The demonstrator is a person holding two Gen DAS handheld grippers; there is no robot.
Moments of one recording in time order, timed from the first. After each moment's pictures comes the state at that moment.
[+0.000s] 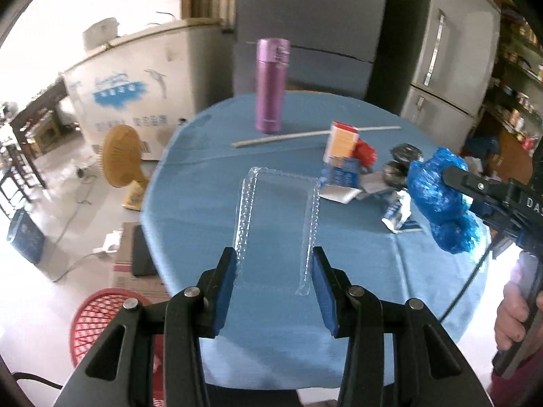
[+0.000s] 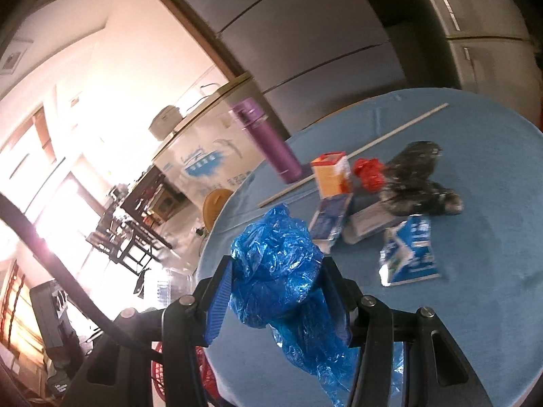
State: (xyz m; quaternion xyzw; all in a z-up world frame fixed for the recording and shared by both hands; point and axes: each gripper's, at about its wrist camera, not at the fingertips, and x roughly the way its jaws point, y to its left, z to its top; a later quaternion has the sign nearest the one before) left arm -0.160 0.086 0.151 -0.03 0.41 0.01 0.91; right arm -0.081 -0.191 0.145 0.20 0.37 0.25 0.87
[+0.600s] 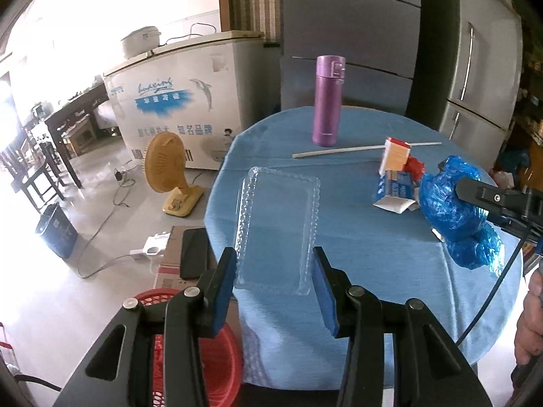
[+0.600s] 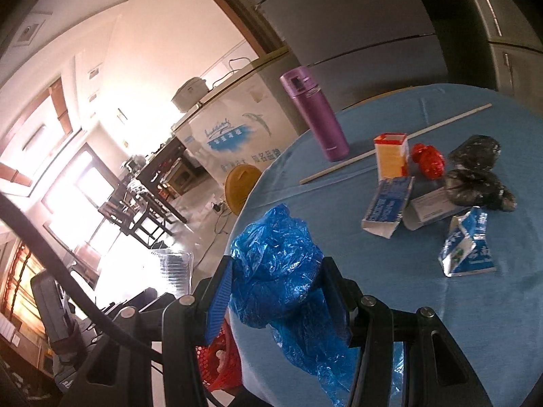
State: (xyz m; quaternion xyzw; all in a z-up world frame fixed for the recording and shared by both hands) left arm -0.182 0.136 0.150 -0.02 0.38 0.09 0.92; right arm -0.089 -0.119 0.147 0.17 0.39 0.30 0.85
